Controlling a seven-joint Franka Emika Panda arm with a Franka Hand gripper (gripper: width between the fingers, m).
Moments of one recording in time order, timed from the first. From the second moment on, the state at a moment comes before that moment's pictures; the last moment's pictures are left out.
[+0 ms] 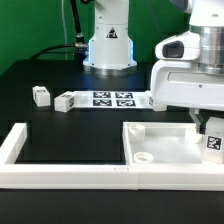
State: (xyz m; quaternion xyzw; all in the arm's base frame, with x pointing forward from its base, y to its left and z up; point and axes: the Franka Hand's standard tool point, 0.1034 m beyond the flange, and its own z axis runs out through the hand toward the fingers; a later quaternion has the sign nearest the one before) arm 0.680 0.099 0.074 -0.95 0.30 0.00 0.05
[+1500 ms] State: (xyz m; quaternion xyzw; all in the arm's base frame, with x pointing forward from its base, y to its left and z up) arm 0.676 0.103 0.073 -0.64 0.77 0.04 0.08
